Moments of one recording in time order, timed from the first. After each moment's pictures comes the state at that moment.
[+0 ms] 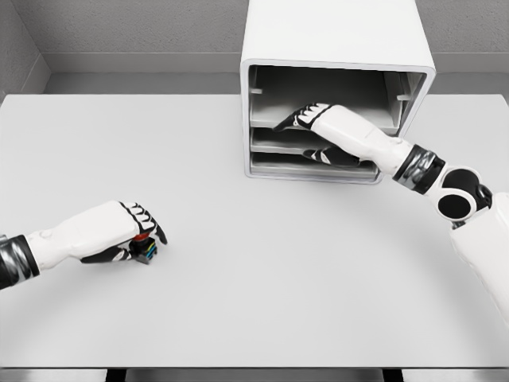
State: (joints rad) left arm 0.02 0.63 -0.05 -1.81 -0.49 -0.61 -0.61; right arm -0.51 -0.45 0.41 -1.37 0.44 -0.61 0.29
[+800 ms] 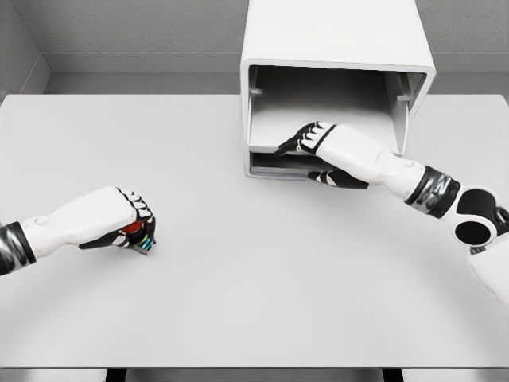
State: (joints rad) left arm -0.02 0.63 -0.04 -1.80 -0.48 -0.61 -0.61; right arm -0.39 -0.53 0.39 -1.57 0.42 -0.61 0.29
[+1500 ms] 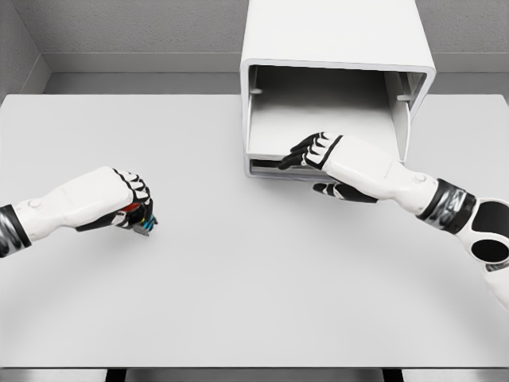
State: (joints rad) left arm -0.10 0.63 -0.03 -1.80 -0.47 -0.61 -0.61; right arm -0.30 -0.59 0.34 -1.70 0.43 -0.61 0.30
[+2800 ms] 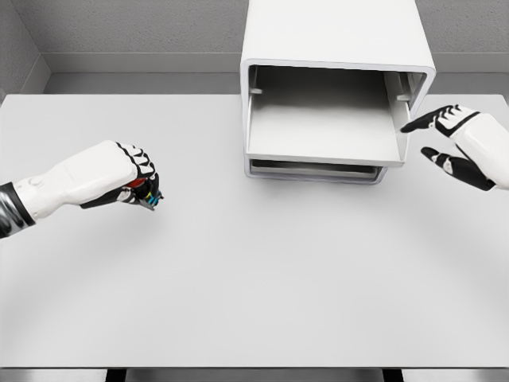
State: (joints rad) left arm -0.17 0.59 -0.03 -1.80 -0.47 -0.61 -0.61; right arm -0.05 -0.59 -0.15 -1.72 0.36 -0.61 0.30
